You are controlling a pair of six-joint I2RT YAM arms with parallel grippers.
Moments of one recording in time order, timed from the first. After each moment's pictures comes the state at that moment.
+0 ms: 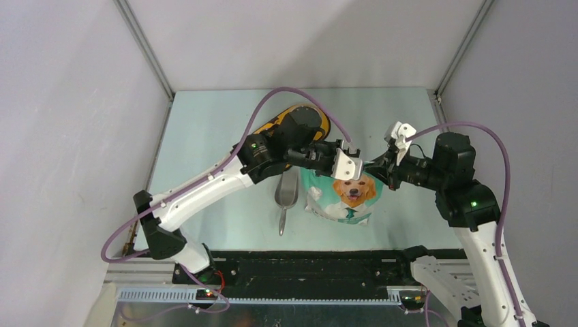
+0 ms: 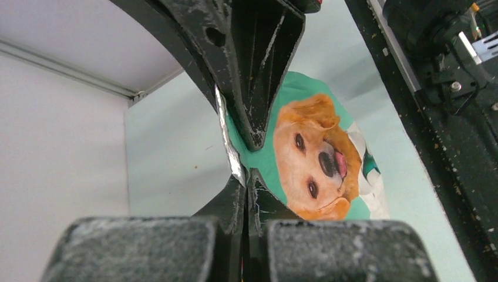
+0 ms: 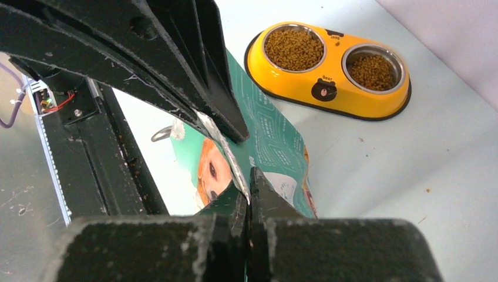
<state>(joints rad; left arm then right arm) -1.04 1.55 1.71 -0.60 0.49 0.82 0.27 0.79 1.19 -0.75 -0.71 -0.30</state>
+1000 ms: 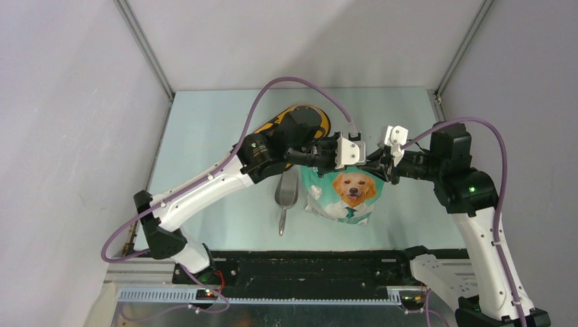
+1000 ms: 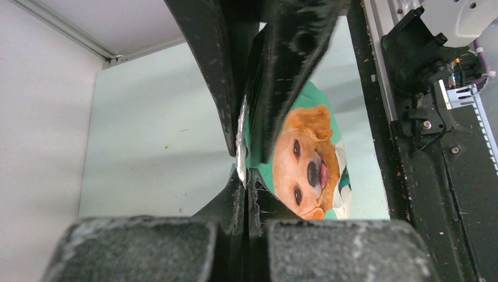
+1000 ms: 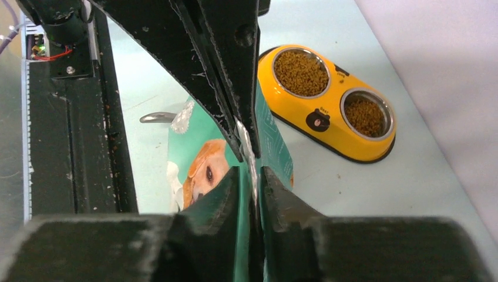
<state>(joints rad) -1.04 1.56 1.73 -0.58 0.40 0.55 0.25 0.89 1.27 -0.82 -0.90 -0.62</state>
